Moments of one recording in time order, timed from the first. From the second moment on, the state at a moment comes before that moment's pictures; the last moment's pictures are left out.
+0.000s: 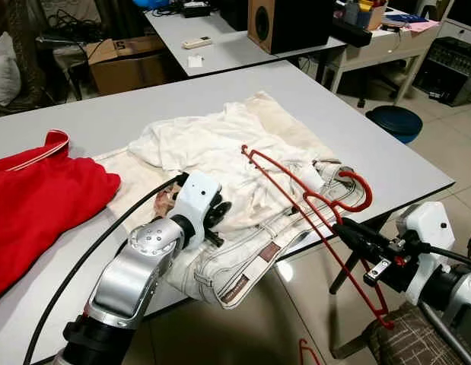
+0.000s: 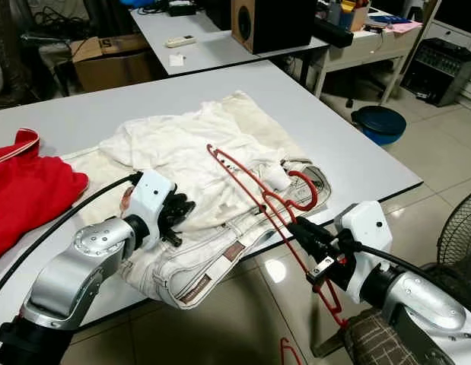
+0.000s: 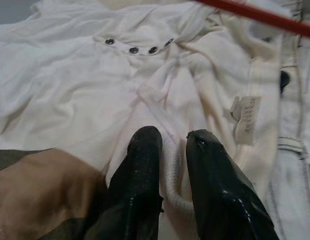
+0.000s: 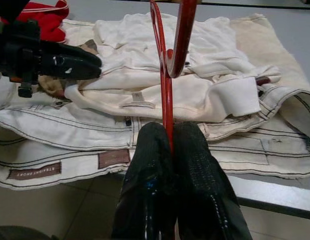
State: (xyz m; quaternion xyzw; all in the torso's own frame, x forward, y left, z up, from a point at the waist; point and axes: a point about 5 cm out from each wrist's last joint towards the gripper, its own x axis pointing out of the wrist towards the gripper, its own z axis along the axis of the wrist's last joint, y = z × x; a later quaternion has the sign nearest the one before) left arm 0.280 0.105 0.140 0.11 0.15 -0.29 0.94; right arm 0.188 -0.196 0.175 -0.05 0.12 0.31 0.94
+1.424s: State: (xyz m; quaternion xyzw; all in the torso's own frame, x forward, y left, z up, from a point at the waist) left arm 0.298 0.105 0.127 0.06 0.16 -0.32 0.93; right arm 0.174 -0.195 0.168 -0.05 0.14 0.32 0.93
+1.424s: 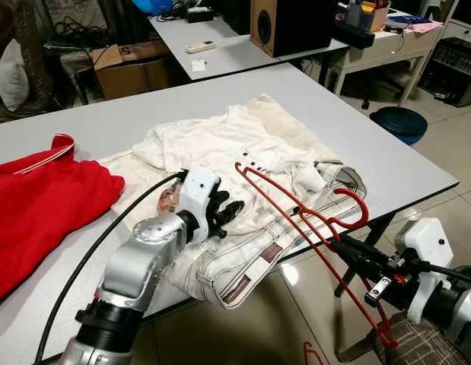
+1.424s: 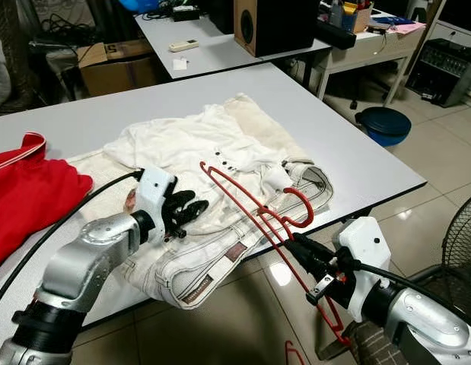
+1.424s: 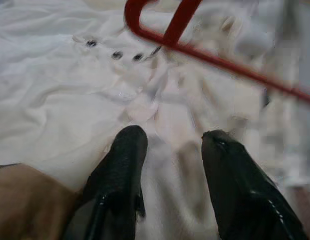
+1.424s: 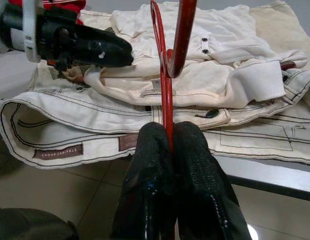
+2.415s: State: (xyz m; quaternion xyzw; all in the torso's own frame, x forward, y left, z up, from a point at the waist) left arm 0.301 0.113 0.115 0.11 0.20 -0.30 0.93; right arm 0.173 -0.195 0.167 -0.05 0.15 0.32 0.93
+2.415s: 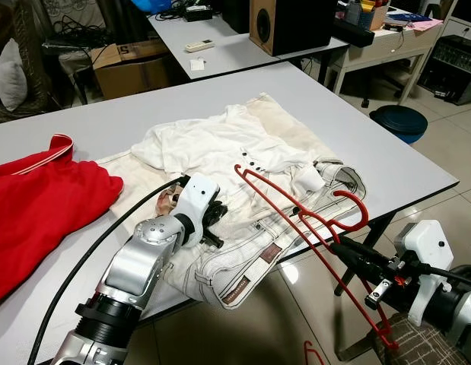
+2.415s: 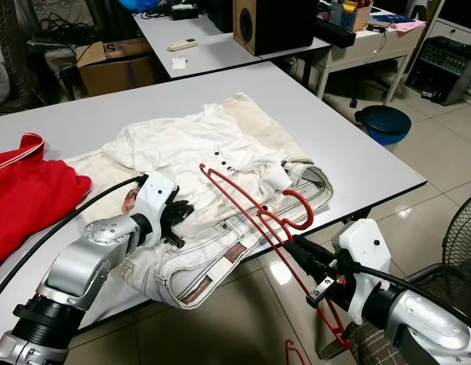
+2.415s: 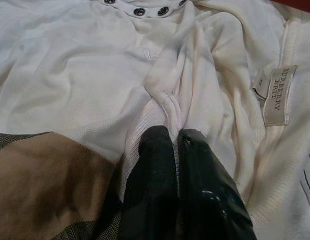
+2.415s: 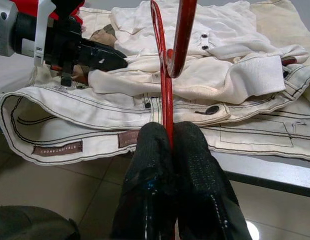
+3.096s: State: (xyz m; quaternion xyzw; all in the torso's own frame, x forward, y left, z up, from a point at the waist) left arm 0.338 0.123 0.219 0.08 -0.03 -0.24 0.97; right arm 0.161 -0.193 0.166 -0.05 0.16 0.34 0.93
